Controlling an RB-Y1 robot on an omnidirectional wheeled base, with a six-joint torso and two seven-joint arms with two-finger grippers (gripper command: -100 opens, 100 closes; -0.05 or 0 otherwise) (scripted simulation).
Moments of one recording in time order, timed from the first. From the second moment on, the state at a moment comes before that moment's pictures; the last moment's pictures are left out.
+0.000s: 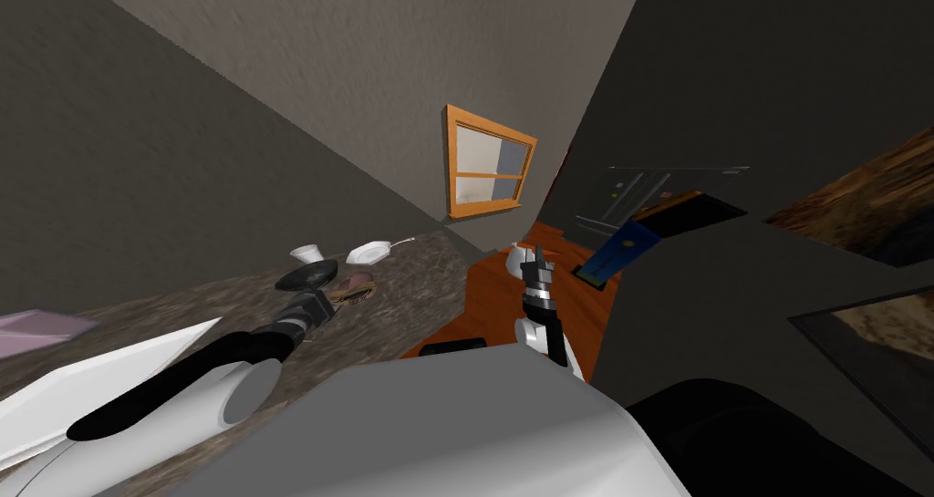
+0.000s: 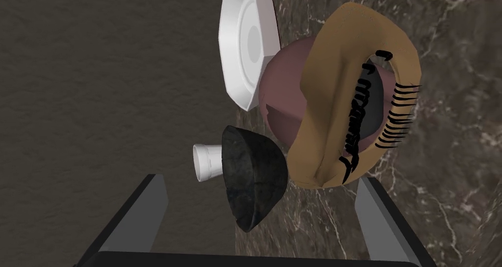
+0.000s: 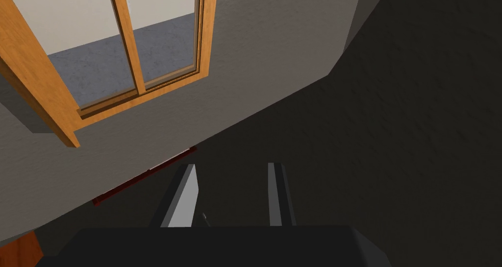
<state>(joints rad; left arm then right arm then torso) 0.57 0.19 0.45 -2.47 0.38 0.88 0.18 0.52 0.03 -0.04 -2.22 -0.10 -0.48 -0.11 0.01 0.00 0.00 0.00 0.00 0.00</state>
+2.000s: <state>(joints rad) 0.56 0.21 0.44 -2.42 0.43 1.05 0.17 0.52 0.03 -0.04 -2.22 -0.10 -0.48 -0.11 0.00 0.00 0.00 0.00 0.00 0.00</state>
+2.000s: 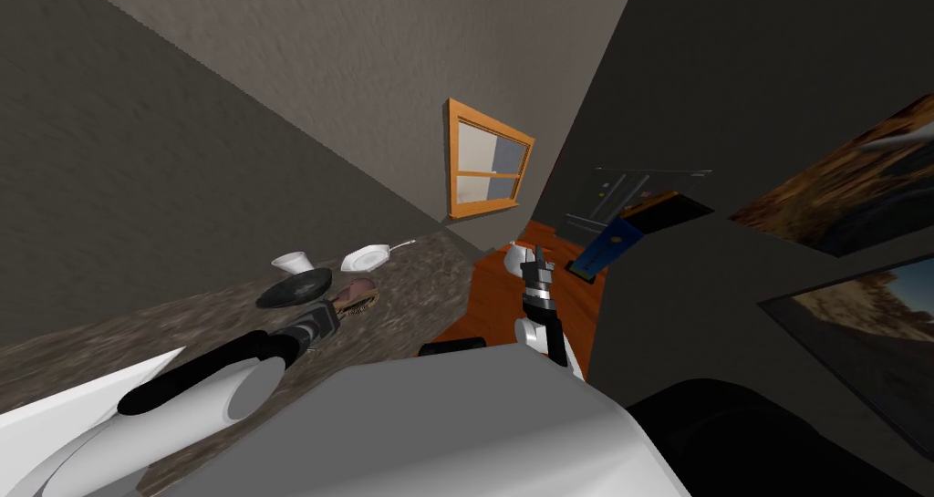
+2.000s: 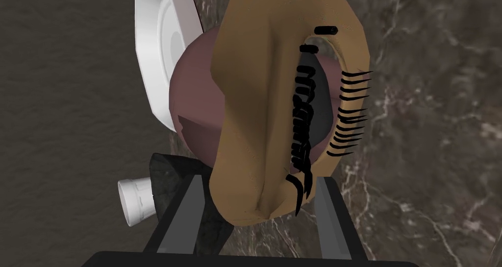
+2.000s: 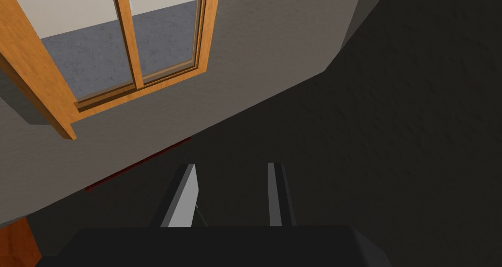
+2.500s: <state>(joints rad) 0.56 0.23 0.48 -2.43 0.45 1.08 0.19 0.52 0.03 -0.04 -2.22 -0.10 -0.48 -0.11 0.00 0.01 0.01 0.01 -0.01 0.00</state>
